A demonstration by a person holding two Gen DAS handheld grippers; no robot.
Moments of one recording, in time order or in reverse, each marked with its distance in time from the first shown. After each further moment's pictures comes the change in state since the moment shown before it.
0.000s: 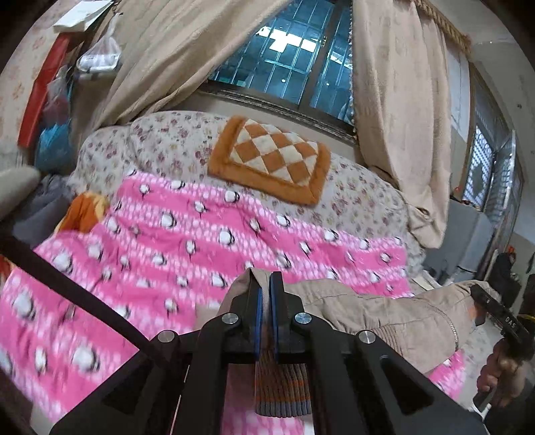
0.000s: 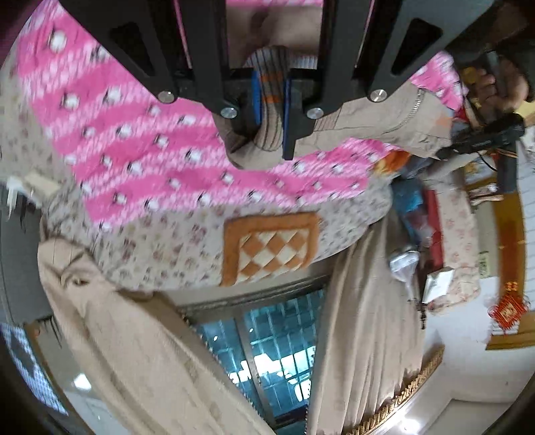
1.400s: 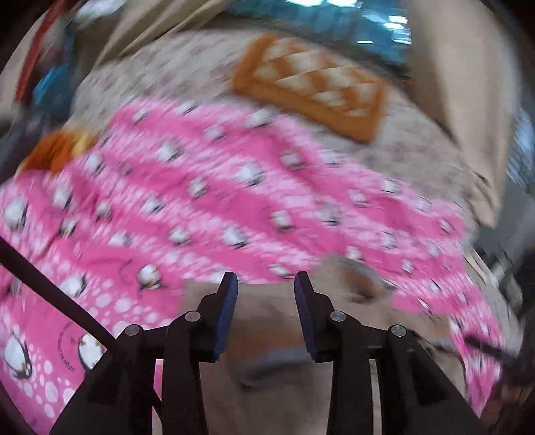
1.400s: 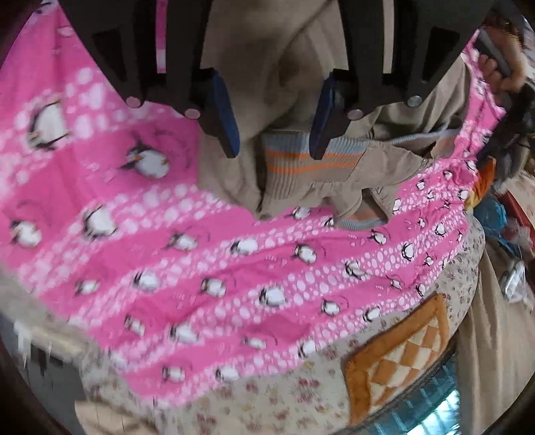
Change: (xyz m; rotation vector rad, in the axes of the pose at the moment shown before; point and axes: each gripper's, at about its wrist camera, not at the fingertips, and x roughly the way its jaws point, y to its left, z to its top) left arm 0.163 0.010 -0.066 -0.001 0.182 0.083; right arm 0.149 -0.096 -0.110 0.287 0.476 -0.223
